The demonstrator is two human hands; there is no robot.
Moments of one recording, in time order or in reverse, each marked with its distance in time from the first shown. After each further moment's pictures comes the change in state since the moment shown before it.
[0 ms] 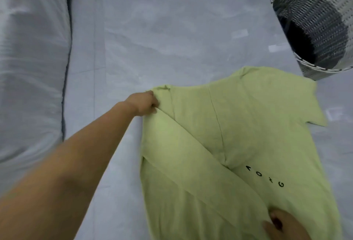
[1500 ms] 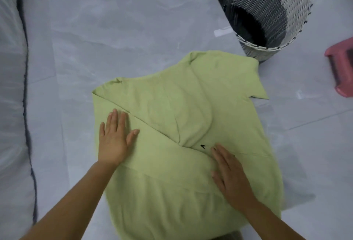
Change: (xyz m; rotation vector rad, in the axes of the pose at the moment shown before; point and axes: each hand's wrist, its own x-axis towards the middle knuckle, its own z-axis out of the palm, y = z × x) left_hand -0.070 0.093 0.120 -0.265 0.464 -0.184; right_hand 0.036 0.002 0.007 -0.344 0.431 -0.687
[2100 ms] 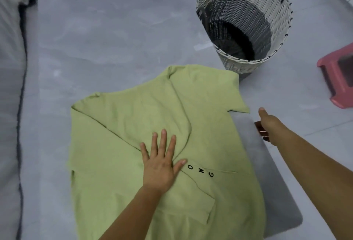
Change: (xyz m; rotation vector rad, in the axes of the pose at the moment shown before) left_hand -0.028 0.162 0.085 0.150 0.041 0.252; right_hand 0.135 0.166 -0.117 0.761 -0.065 1.169
